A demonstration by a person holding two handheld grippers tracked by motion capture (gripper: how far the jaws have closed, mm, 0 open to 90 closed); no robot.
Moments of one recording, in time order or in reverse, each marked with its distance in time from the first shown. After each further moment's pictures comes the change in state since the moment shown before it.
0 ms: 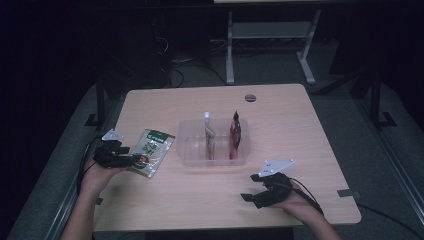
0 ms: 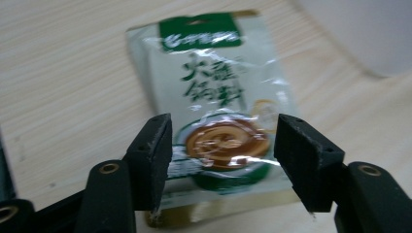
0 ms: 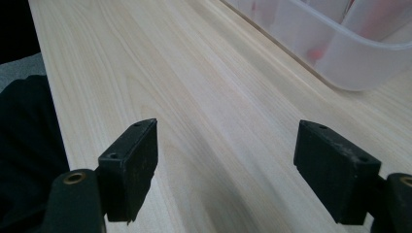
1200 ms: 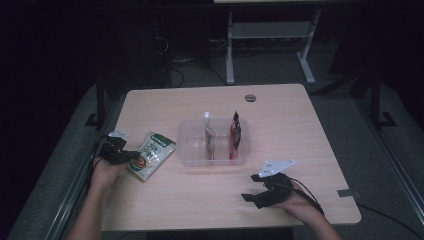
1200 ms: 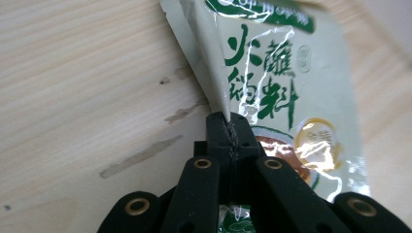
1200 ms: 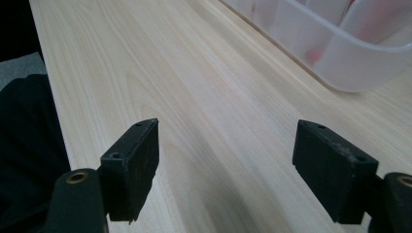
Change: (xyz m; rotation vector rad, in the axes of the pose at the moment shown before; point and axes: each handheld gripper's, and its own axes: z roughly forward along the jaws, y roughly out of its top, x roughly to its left) left arm 0.019 -0.005 0.029 0.038 -0.101 -0.062; right arm 0.001 0.000 -0.002 -0.005 -0.004 -0.006
